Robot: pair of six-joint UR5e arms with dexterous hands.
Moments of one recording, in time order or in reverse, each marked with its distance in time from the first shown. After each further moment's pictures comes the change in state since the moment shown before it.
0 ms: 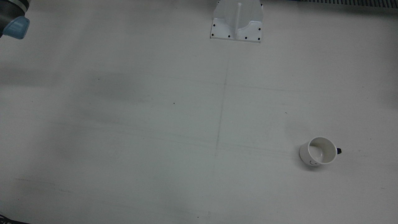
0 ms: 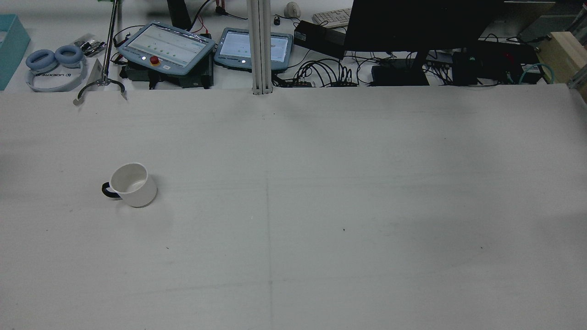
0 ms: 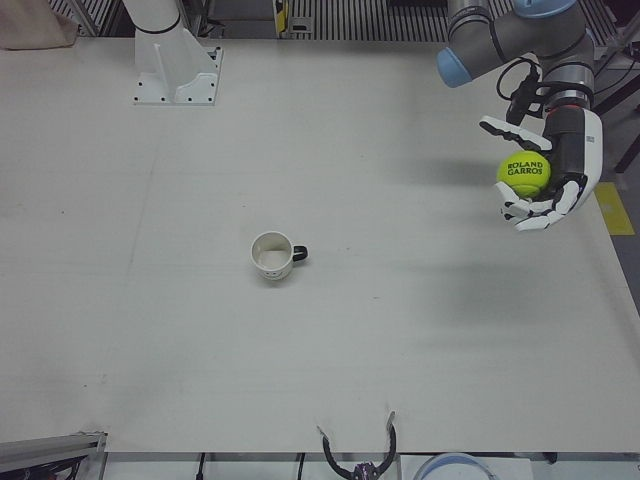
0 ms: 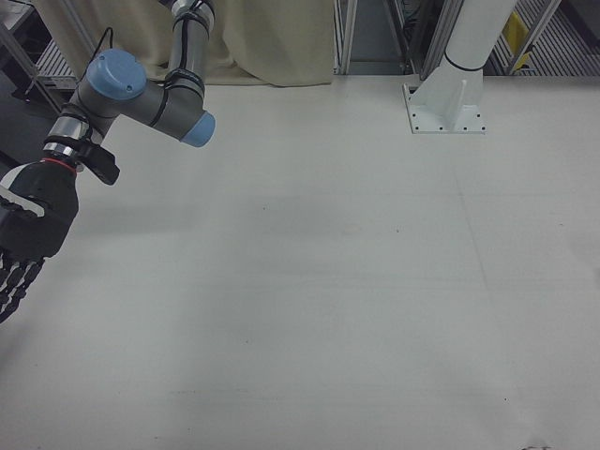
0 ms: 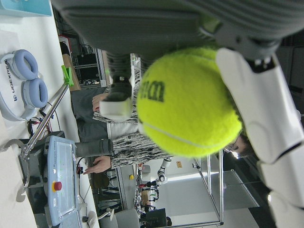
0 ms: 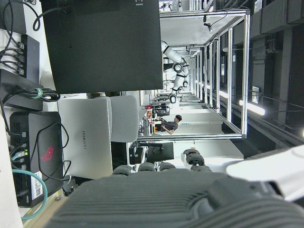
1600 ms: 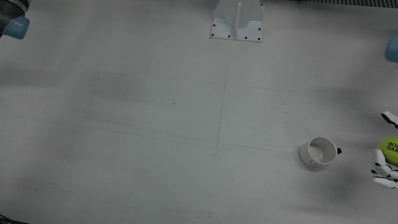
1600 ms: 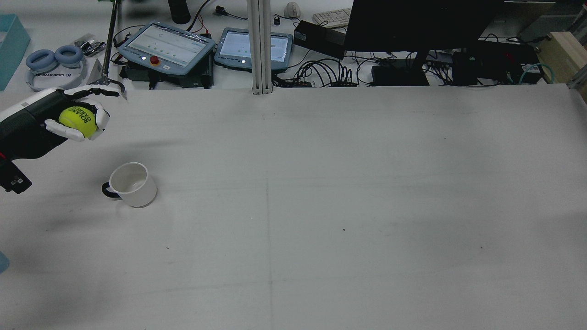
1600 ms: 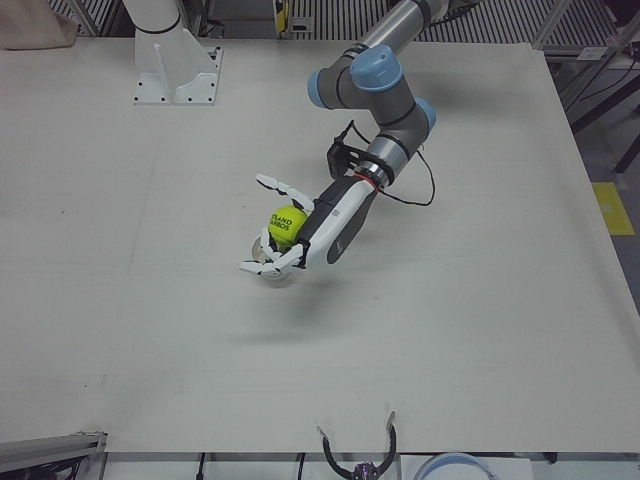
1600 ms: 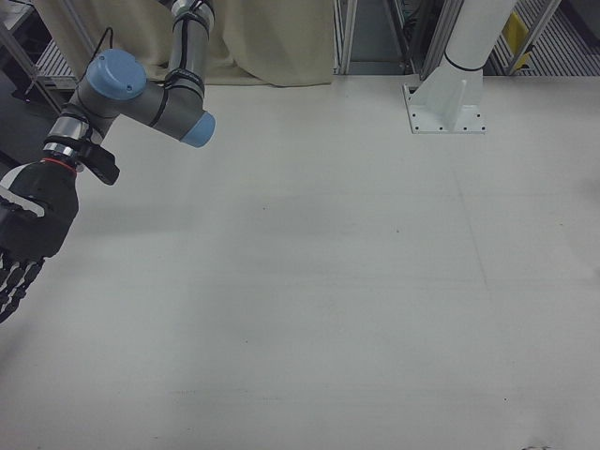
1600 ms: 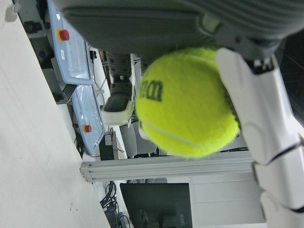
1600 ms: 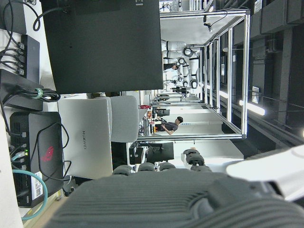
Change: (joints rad) left arm 0.553 -0.293 -0.031 0.189 -0.211 0.147; right arm 0.000 0.000 0.000 0.000 0.000 0.000
